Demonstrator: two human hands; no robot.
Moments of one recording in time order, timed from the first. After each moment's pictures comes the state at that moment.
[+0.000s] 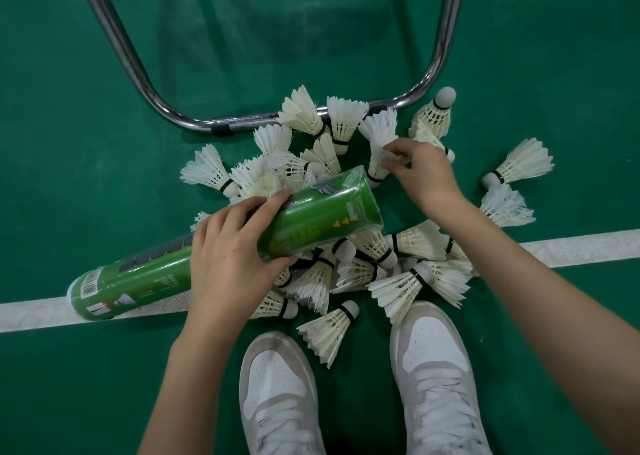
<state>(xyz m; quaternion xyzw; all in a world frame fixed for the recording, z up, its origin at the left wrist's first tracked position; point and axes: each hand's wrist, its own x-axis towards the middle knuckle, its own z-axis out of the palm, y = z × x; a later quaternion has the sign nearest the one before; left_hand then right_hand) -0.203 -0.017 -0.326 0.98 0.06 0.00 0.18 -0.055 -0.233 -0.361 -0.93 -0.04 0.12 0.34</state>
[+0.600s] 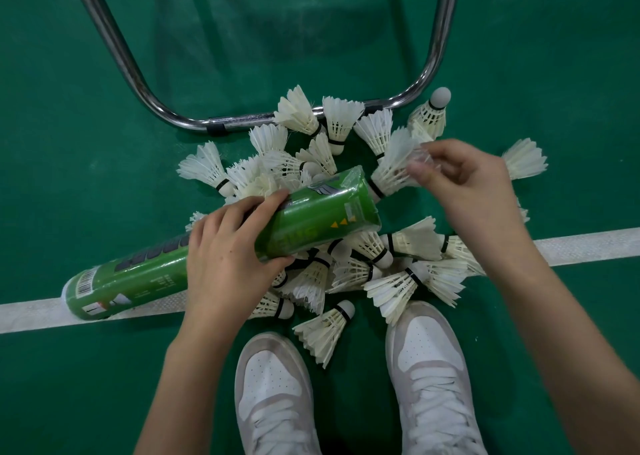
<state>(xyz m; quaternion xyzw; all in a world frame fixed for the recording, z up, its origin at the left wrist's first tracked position) -0.203 -0.019 -0.326 0.98 0.05 0.01 0.18 -0.114 -0.250 -0.286 -0.81 0.03 0.09 0.58</state>
